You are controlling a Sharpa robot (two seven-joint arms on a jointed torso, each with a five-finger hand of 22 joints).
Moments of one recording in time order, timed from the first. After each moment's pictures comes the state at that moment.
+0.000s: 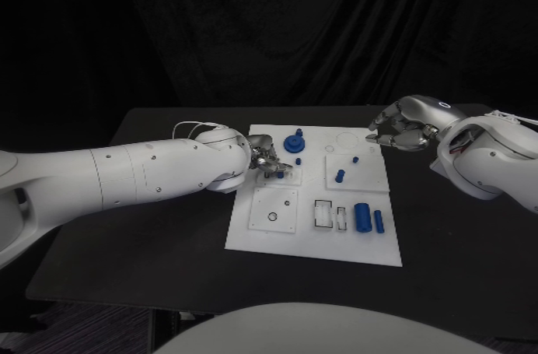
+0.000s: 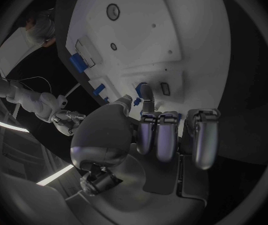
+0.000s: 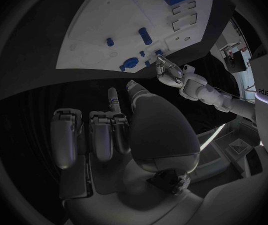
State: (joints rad) left arm 1.27 -0.61 -0.21 1.35 -1.13 -0.12 -0.42; left_hand 1.04 0.01 0.10 0.28 0.11 1.11 0.01 0.31 1.15 1.47 -0.06 1.57 1.31 1.47 -0.11 1.57 1.31 0.01 1.47 0.01 1.51 1.31; right arm 1.40 -0.91 -0.25 1.52 -1.39 -0.40 -0.11; right_hand 1.32 -0.06 0.15 0.25 0.21 0.94 0.09 0.13 0.25 1.47 -0.01 1.57 1.31 1.47 -0.07 1.57 1.31 0.02 1.47 0.04 1.51 1.31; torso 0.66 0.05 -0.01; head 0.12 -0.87
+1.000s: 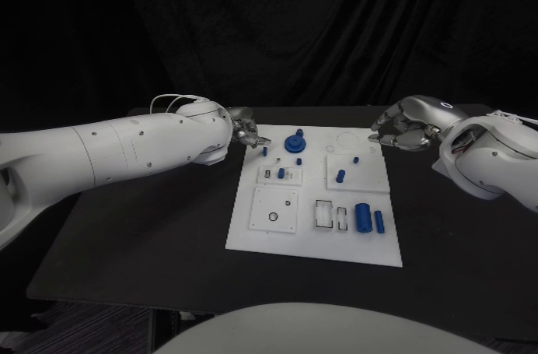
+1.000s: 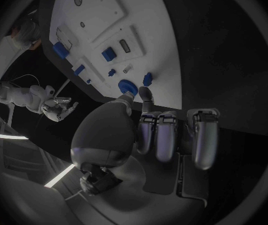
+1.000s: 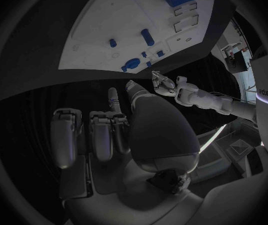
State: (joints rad) left arm 1.34 -0.61 -0.21 1.20 -1.18 -0.10 -0.38; left_hand 1.13 0.02 0.09 0.26 0.15 1.10 -0.01 0.35 1.28 1.47 -0.07 1.57 1.31 1.47 -0.11 1.57 1.31 0.01 1.47 0.00 1.51 1.31; right arm 1.40 -0.91 -0.25 1.50 -1.39 -0.39 -0.11; right_hand 1.33 -0.05 0.16 0.25 0.21 0.94 0.08 0.13 0.25 1.47 -0.01 1.57 1.31 1.47 -0.07 1.57 1.31 0.02 1.47 0.04 1.50 1.31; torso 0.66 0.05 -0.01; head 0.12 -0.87
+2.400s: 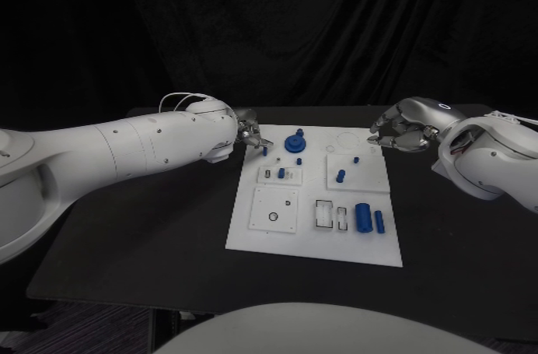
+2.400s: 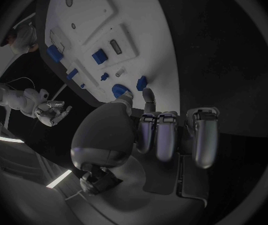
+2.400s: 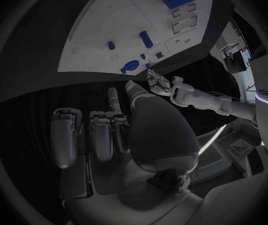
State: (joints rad) left arm 1.33 -0.53 -0.21 1.07 -1.18 -0.03 -0.35; left_hand 1.13 0.02 0.06 0.28 0.13 1.01 0.02 0.30 1.30 1.47 -0.05 1.57 1.31 1.46 -0.10 1.57 1.31 0.01 1.47 0.01 1.49 1.31; right arm 1.40 -0.91 -0.25 1.50 -1.39 -0.37 -0.11; right_hand 1.33 -0.05 0.16 0.24 0.21 0.94 0.08 0.13 0.25 1.47 -0.01 1.57 1.31 1.47 -0.07 1.57 1.31 0.02 1.47 0.04 1.50 1.31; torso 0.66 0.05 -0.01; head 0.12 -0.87
